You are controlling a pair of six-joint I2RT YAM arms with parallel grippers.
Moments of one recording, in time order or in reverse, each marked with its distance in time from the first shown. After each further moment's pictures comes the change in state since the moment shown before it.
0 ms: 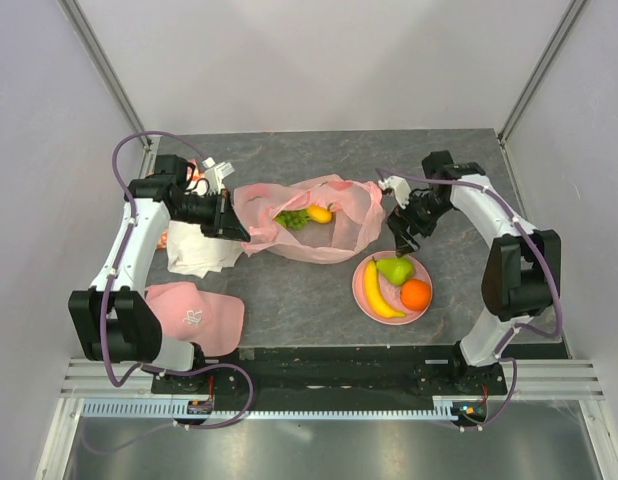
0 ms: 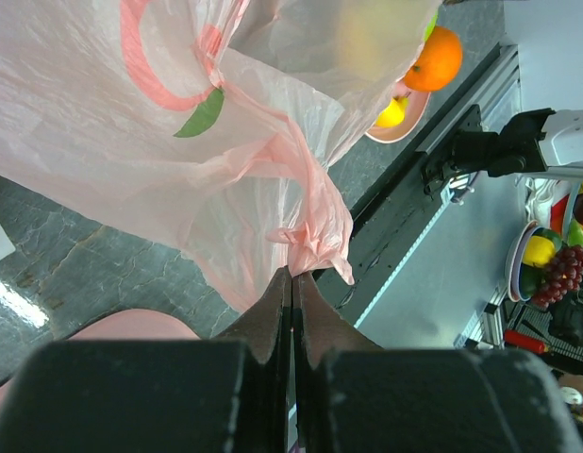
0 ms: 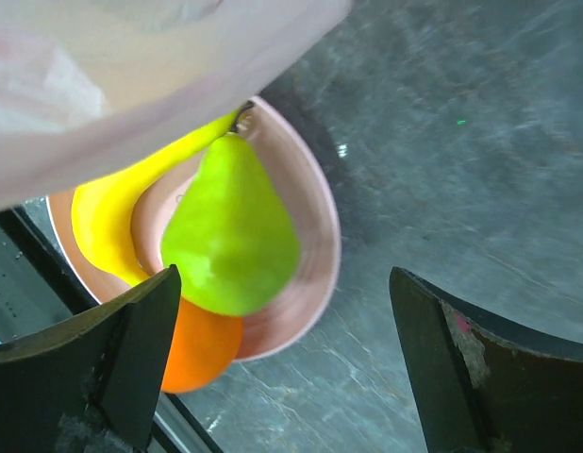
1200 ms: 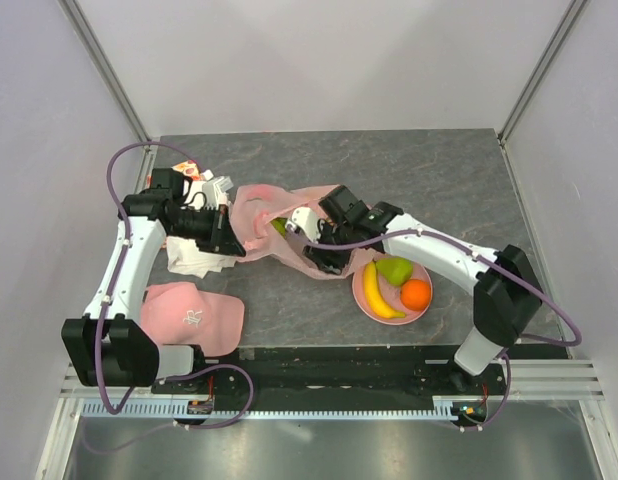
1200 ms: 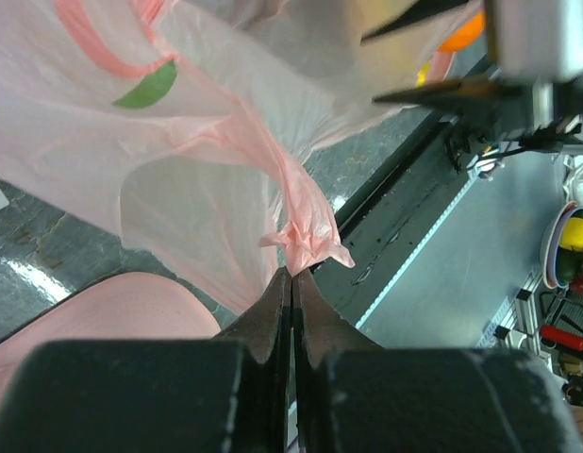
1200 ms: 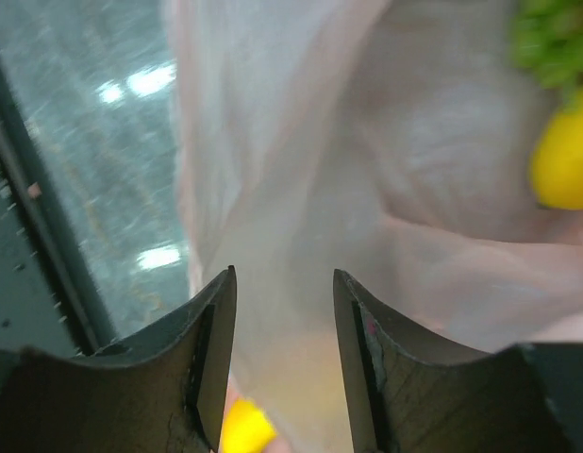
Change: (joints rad) left arm 0.000 -0.129 -0.083 -0.055 -0.046 0.065; right arm 0.661 -0.087 -0.063 0.375 0.172 0.355
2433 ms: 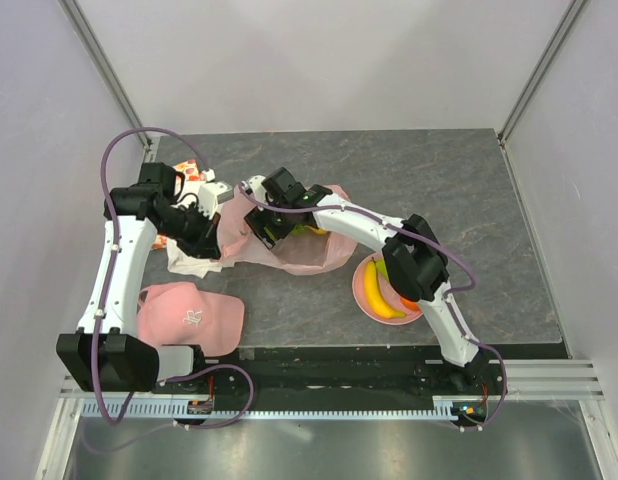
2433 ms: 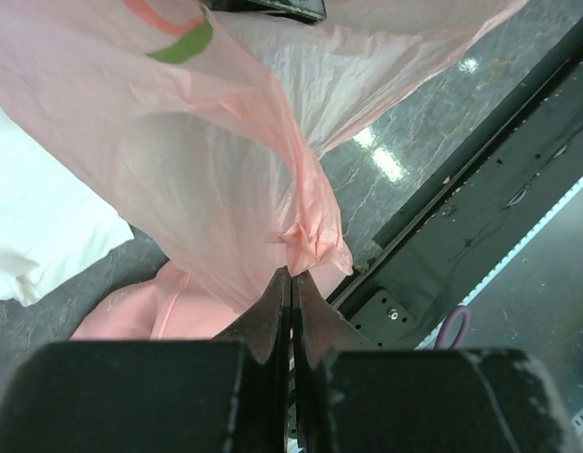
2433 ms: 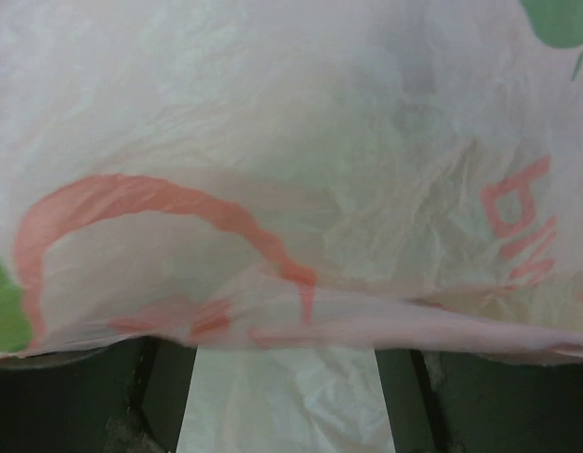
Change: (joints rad) left arm 0.008 -0.026 0.133 -0.205 -0.275 0.391; right arm 0.034 0.608 0.636 0.147 0.118 0.403
